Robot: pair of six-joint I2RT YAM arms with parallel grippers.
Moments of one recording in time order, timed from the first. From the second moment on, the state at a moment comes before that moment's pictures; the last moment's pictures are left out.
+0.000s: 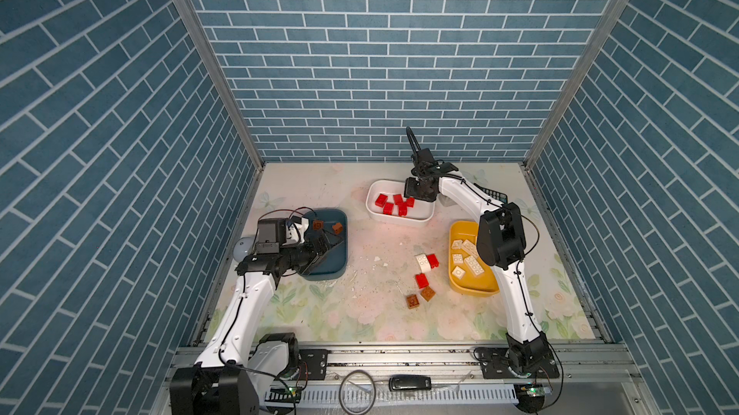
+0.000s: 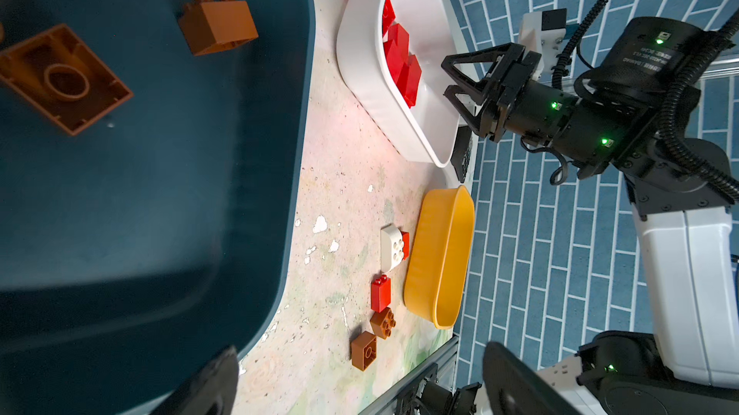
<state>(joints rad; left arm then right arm) 0.03 1.01 0.67 -0.53 0.76 -0.67 0.53 2.33 2.08 -0.82 -0.02 0.53</state>
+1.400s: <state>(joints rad) 0.02 0.99 0.67 -0.55 0.78 -0.62 1.09 1.70 1.15 -0.84 0.01 0.78</state>
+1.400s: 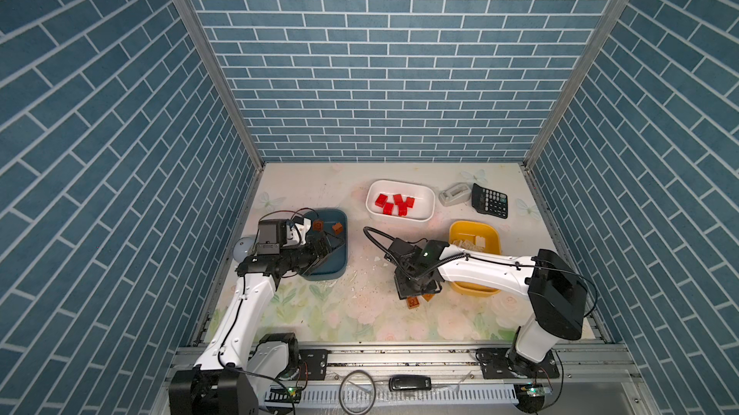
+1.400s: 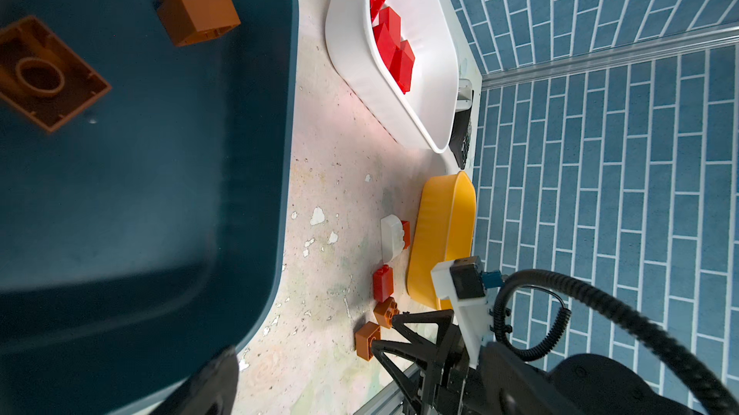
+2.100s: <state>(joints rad) 0.02 0.99 0.67 -0.60 0.77 -0.59 1.13 1.75 1.10 -0.82 0.00 0.83</state>
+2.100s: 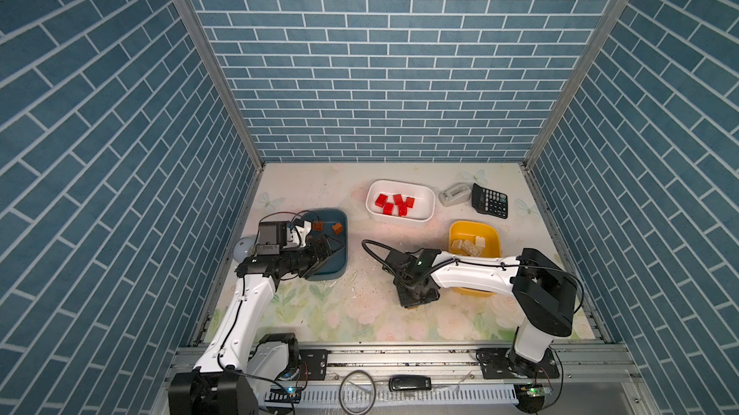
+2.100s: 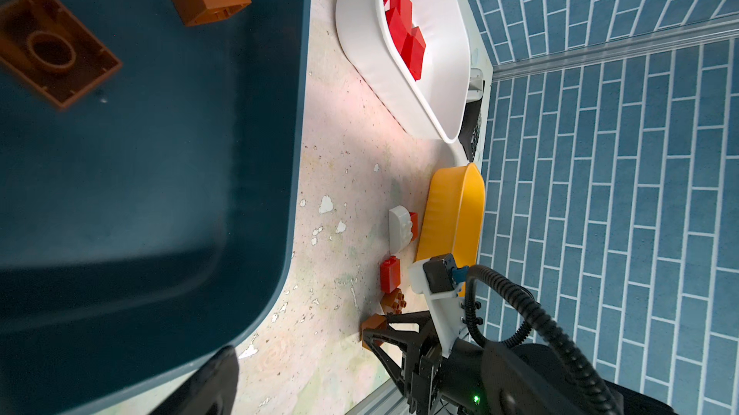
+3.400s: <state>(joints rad) 0.17 0.94 0.80 -0.81 0.56 -0.48 1.04 2.40 2.17 -0.56 -0.13 0.84</state>
